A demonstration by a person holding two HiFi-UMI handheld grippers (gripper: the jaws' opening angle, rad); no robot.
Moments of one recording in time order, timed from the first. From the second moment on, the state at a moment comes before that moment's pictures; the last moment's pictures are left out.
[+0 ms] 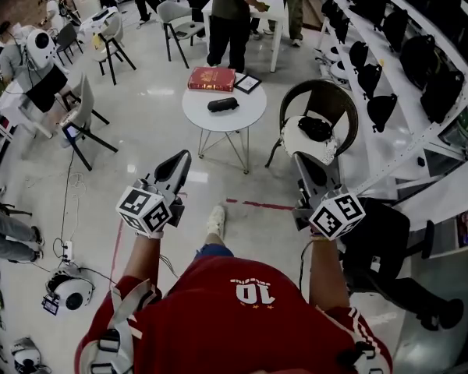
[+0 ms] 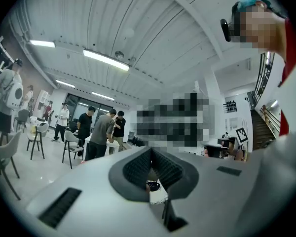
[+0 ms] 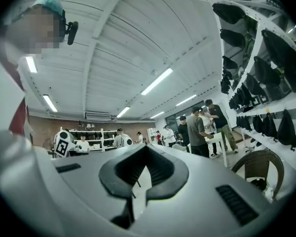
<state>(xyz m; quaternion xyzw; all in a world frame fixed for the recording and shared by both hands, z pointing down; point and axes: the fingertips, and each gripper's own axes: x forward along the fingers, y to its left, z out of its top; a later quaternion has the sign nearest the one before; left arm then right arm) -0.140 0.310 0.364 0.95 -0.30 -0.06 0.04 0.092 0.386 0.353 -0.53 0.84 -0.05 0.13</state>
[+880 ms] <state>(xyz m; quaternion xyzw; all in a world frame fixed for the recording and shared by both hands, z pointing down) -0.092 0.183 0.363 0.95 -0.30 -0.06 0.05 0.119 0.246 0.360 -0.51 0.85 -0.07 0.09</state>
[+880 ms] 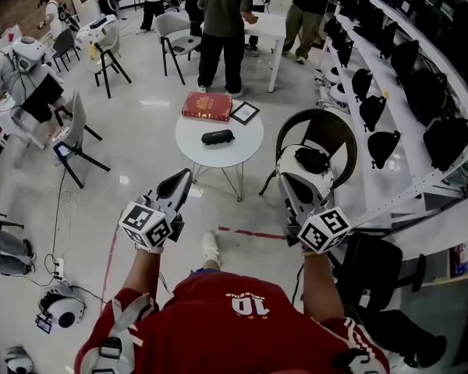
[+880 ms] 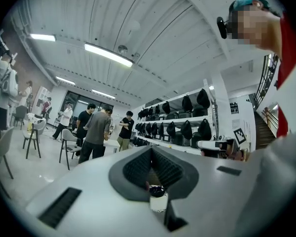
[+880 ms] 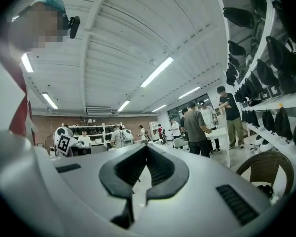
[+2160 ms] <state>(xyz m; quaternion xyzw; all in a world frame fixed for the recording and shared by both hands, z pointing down) -0.127 -0.113 0.362 0.96 -0.28 -0.05 0.06 0.079 -0.040 0.348 -0.54 0.84 -0.07 0.04</state>
